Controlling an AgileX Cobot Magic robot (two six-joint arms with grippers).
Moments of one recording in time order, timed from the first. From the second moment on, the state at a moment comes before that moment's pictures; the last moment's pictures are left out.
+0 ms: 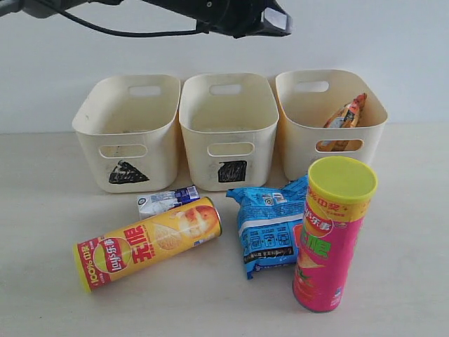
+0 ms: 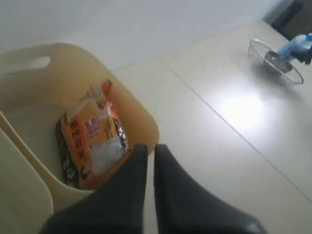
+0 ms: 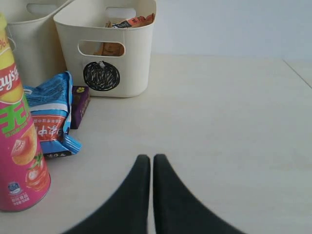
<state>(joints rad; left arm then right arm) -0.52 2.13 -2.12 -0.82 0.77 0.45 0.06 0.00 0.00 -0.04 0.33 0.00</state>
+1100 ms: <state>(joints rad) -0.52 1.52 -1.30 -0.73 0.69 0.58 0.06 0.00 0.00 -0.04 0.33 0.00</state>
